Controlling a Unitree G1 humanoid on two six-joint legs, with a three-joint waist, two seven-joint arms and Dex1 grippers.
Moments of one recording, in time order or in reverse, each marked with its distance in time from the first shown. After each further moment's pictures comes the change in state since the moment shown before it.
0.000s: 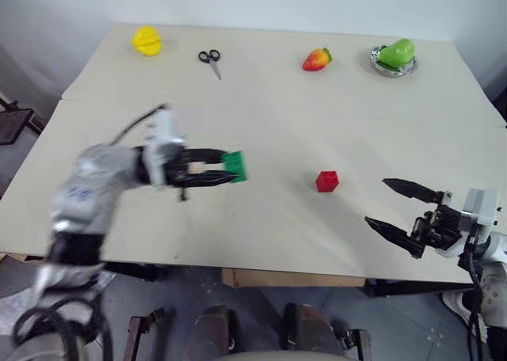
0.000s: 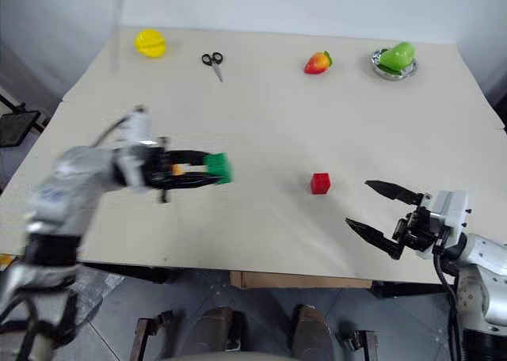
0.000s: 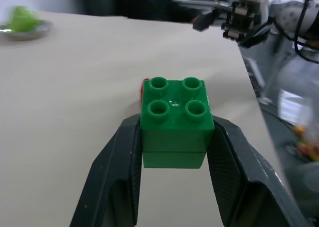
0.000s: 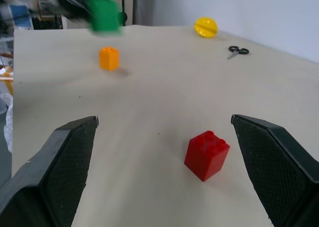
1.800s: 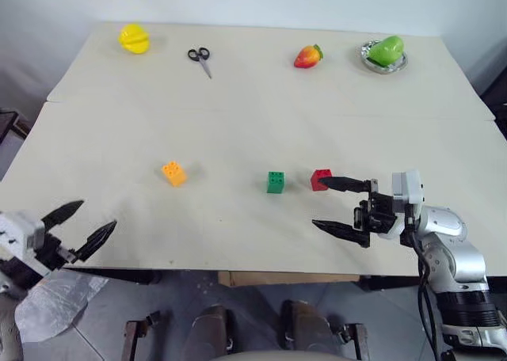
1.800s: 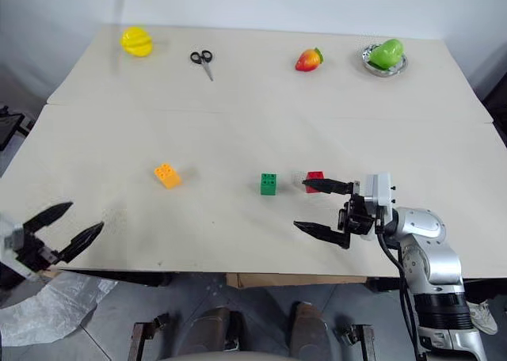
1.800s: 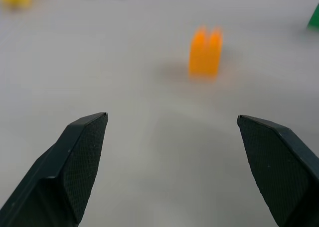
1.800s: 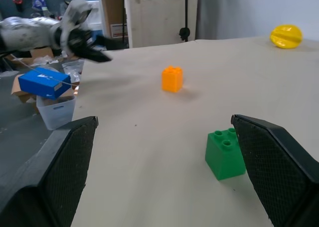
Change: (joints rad) left arm 0.951 0.094 0.854 -0.190 -0.070 -0.229 0.197; right arm -0.274 0.070 0.293 0.047 -0.022 0.112 0.059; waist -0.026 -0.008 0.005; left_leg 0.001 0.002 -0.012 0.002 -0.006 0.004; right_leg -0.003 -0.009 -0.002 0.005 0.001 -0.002
